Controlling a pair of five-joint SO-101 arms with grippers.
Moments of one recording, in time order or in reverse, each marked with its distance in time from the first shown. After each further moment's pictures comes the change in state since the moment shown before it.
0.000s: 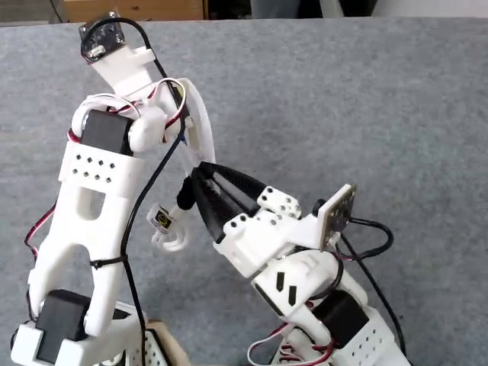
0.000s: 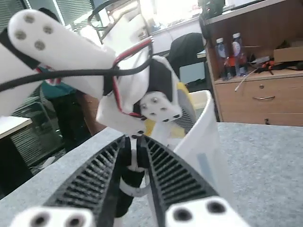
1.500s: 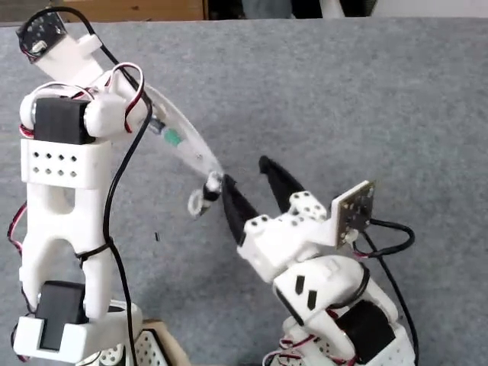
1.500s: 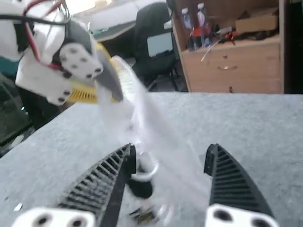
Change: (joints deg) left arm -9.2 0.7 -19.2 17.6 5.5; right arm 4.2 -1.0 -11.6 26.5 0.0
